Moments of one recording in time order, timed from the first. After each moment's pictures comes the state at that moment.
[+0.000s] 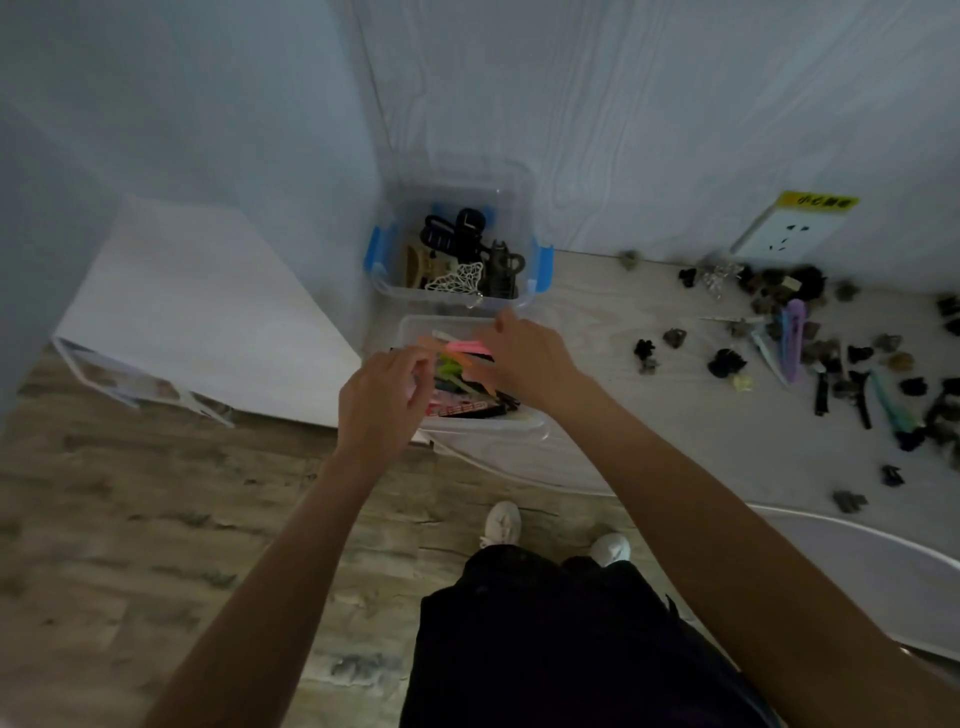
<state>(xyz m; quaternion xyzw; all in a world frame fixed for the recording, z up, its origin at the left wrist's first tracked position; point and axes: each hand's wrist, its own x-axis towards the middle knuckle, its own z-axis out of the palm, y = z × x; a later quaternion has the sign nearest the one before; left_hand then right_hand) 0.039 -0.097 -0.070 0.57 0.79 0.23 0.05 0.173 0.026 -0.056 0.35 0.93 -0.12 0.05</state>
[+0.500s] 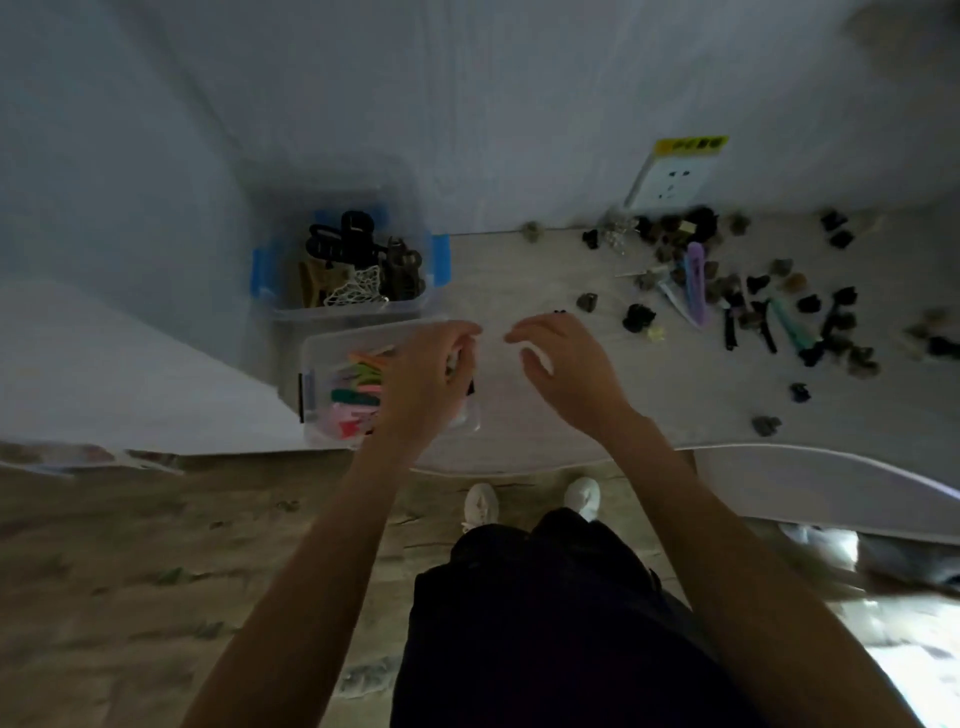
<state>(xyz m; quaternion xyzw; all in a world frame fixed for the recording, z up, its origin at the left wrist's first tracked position) 0.126 -0.022 -0.064 0.64 0.67 0.31 0.19 0.300 0.028 -0.067 0.46 0.83 -0.23 -0.21</state>
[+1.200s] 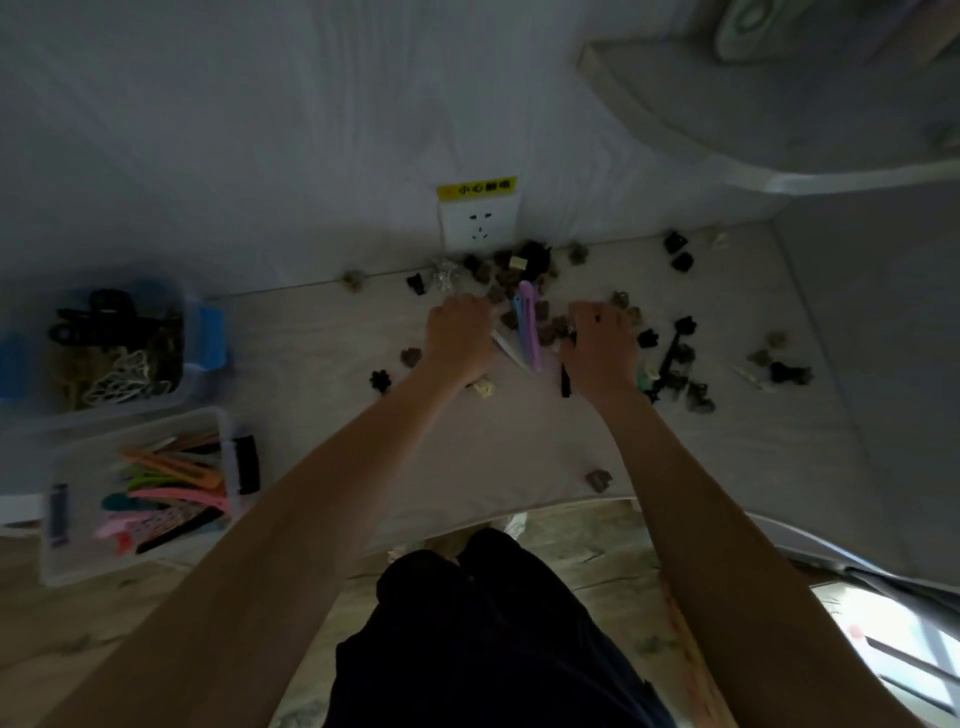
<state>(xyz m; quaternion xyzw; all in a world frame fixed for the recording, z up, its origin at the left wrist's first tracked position) 0.349 0.183 -0.124 0.72 0.67 -0.02 0.18 0.517 0.175 -0.118 0.71 0.68 -0.17 -0.02</state>
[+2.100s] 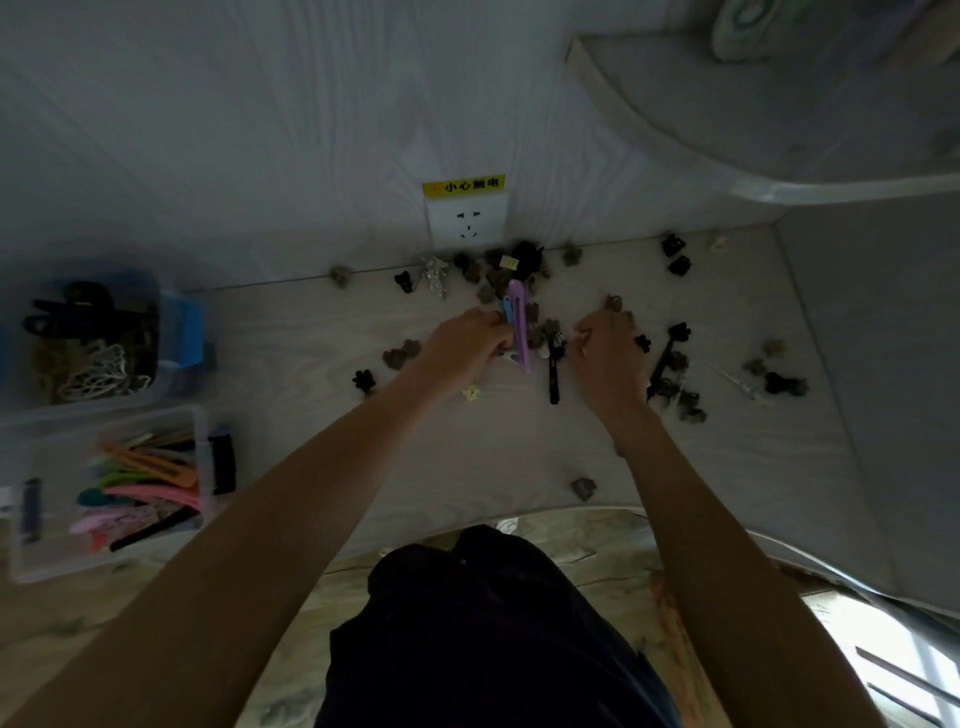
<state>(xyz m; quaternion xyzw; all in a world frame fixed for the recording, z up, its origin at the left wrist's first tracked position) 0.356 0.181 -0.128 0.82 0.53 0.01 0.19 0.540 0.171 -0.117 0.70 0.67 -0.19 -0.12</state>
